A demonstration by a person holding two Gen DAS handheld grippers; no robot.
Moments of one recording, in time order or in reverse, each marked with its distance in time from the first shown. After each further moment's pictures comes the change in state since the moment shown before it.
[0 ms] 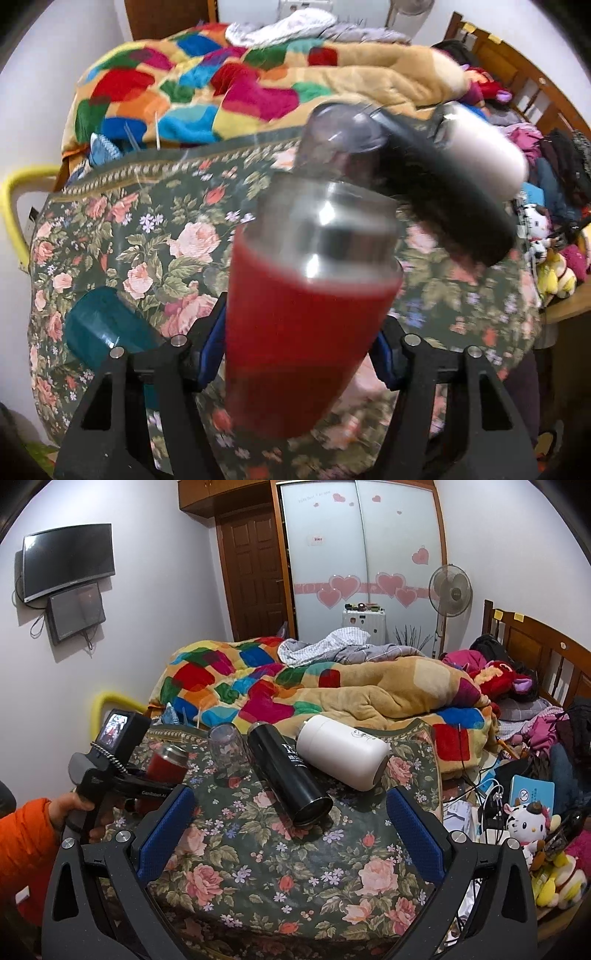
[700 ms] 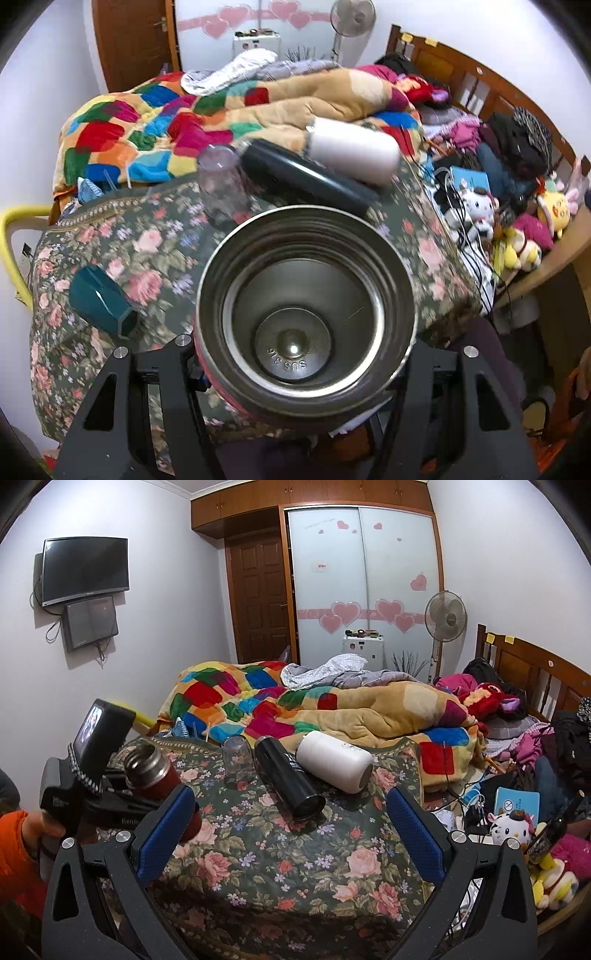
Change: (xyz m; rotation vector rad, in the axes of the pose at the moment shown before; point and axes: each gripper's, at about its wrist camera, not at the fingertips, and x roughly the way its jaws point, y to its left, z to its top) left arm -0.089 -0.102 -0.059 0.116 -0.108 -0.074; right arm -0.057 0.002 -0.022 -0.033 -0.093 -0.006
